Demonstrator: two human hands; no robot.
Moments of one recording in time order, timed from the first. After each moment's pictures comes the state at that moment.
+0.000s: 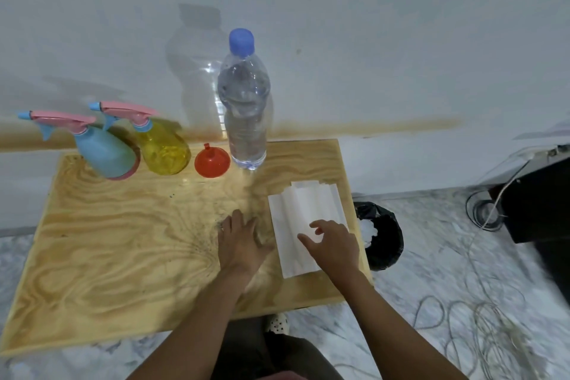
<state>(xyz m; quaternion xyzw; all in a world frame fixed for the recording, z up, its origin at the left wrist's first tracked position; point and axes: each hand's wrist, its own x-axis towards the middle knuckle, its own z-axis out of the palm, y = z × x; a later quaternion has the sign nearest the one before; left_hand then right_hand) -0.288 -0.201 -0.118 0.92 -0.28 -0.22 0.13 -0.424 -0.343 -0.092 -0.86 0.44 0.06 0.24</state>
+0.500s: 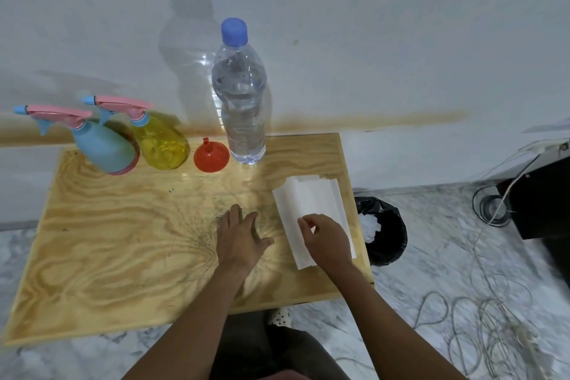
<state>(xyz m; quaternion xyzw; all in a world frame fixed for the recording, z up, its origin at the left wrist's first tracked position) -0.287 -0.200 -0.119 0.92 -0.26 -0.24 0.15 -0.415 -0.339 -0.098 -0.84 0.43 -0.02 0.34</state>
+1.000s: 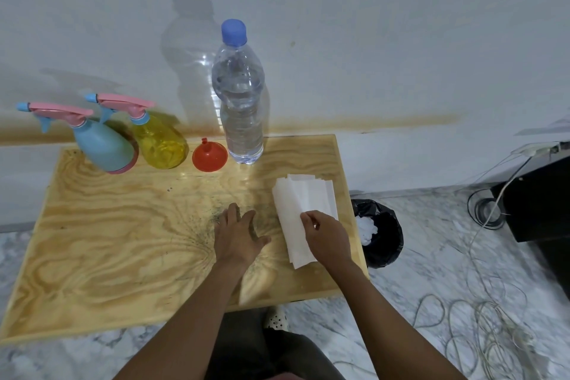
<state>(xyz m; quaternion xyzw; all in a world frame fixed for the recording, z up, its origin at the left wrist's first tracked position) -0.287 -0.201 -0.116 0.92 -0.25 -0.25 0.14 -0.417 -0.340 -0.083 -0.82 0.44 -0.03 0.36</state>
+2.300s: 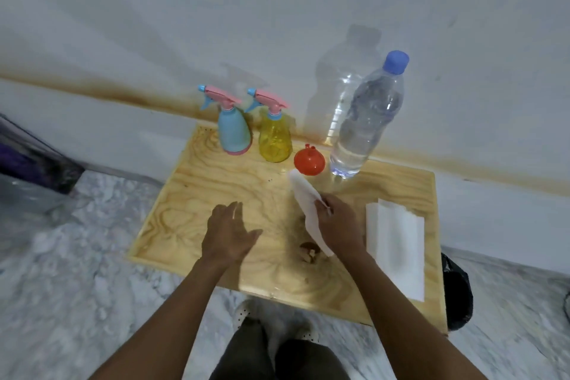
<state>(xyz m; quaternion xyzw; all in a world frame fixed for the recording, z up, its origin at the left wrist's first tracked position) -0.213 -0.031 -0.083 0.94 -0.06 -0.20 0.29 -0.296 -0.248 -0.043 -0.86 0.26 -0.06 0.44</state>
